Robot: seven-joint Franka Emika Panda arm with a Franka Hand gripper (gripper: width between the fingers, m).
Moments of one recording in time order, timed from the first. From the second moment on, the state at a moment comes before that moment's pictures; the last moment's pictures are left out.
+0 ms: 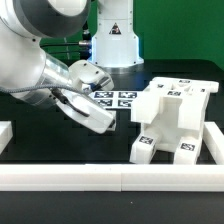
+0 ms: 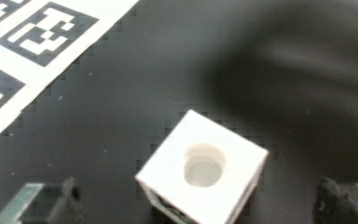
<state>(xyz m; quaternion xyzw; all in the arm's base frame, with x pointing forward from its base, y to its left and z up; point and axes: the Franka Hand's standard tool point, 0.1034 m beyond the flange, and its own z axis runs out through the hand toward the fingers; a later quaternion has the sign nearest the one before) 0.480 -0.055 0.021 -0.76 0.47 0.39 0.20</state>
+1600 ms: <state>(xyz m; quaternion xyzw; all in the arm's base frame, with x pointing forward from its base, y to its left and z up) 0.480 -0.053 0.003 -0.67 0.59 0.37 0.24</state>
